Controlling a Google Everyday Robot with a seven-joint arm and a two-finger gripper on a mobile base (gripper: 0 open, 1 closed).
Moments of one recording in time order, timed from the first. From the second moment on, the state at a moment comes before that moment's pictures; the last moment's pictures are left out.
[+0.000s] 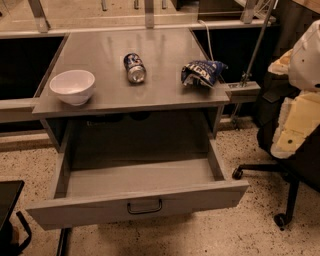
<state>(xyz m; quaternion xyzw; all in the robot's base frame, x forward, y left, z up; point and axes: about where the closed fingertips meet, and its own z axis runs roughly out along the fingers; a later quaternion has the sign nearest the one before) 0.438 -0.217 0.976 -0.60 0.78 -0.03 0.16</state>
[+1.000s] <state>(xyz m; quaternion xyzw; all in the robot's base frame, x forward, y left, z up) 0.542 -0.203 0.962 -0.62 0.76 0.02 0.20</state>
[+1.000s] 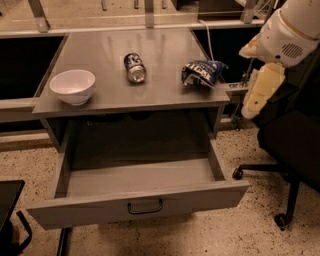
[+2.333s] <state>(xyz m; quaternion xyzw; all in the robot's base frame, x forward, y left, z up) 0.655 -0.165 0.953 -0.64 0.70 0.10 0.30</state>
